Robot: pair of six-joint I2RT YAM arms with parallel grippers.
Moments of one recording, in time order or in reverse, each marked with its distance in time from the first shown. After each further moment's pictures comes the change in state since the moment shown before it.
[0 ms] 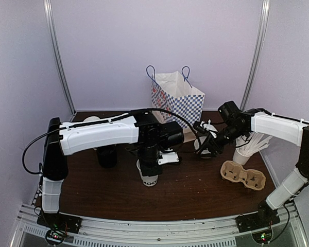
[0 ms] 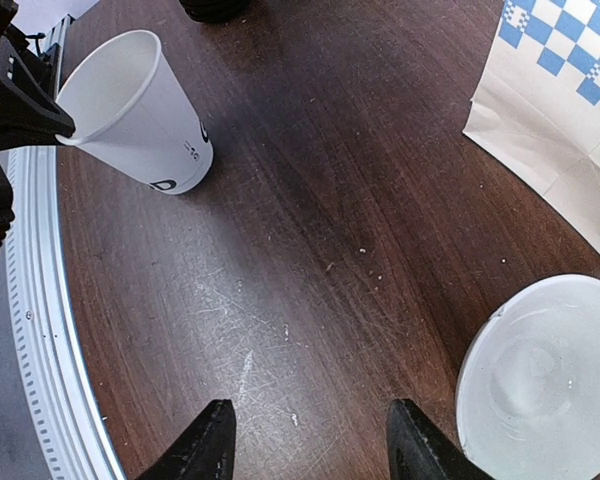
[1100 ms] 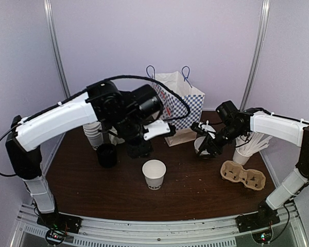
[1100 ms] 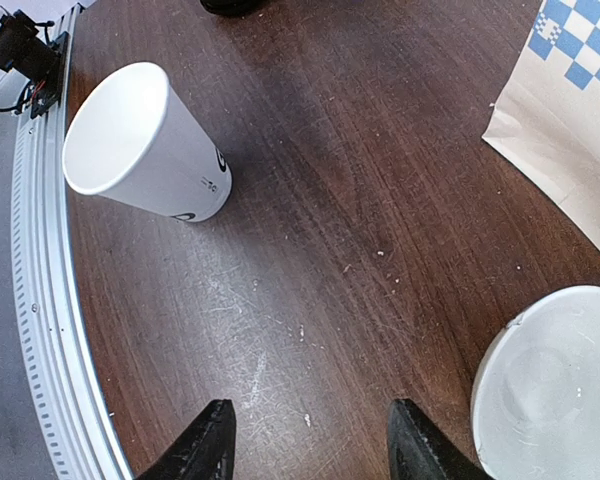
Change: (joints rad) left arm 0.014 -0.257 0.005 0.050 0.006 0.005; right arm 0.029 0.001 0.018 -0.028 0.006 -0.006
